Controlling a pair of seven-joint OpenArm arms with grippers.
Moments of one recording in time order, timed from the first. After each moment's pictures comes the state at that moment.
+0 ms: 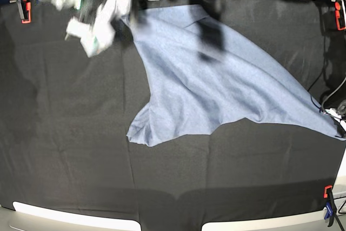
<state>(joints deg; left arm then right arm) -11.2 -34.1 -5.8 65.7 -3.5 -9.3 16.4 -35.8 12.6 8.8 133.3 26.4 26.8 -52.8</state>
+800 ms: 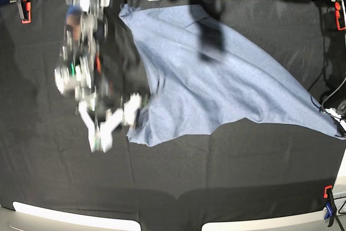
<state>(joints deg) -11.2 -34.1 -5.8 65.7 -3.5 -9.3 17.0 7.7 0.4 9.0 94.6 13.7 18.9 -50.8</state>
